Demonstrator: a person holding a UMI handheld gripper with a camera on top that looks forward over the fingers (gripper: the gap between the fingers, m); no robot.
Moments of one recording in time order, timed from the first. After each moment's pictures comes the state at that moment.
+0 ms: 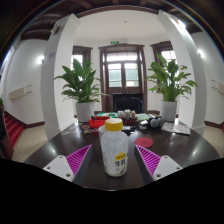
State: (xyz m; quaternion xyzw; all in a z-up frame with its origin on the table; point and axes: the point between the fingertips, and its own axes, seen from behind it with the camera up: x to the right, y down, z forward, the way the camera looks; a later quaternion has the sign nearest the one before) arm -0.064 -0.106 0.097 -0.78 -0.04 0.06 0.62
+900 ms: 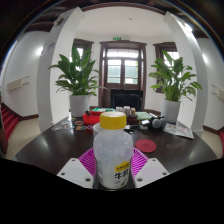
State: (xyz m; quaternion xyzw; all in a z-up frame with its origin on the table) arm -0.069 -0.043 0.068 -0.79 -0.05 0.02 0.60
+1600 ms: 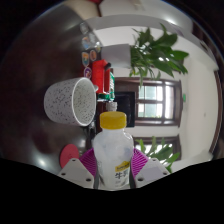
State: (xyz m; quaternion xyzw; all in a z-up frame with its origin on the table) arm 0.018 0.101 0.112 -0.58 -0.52 -0.48 0.40
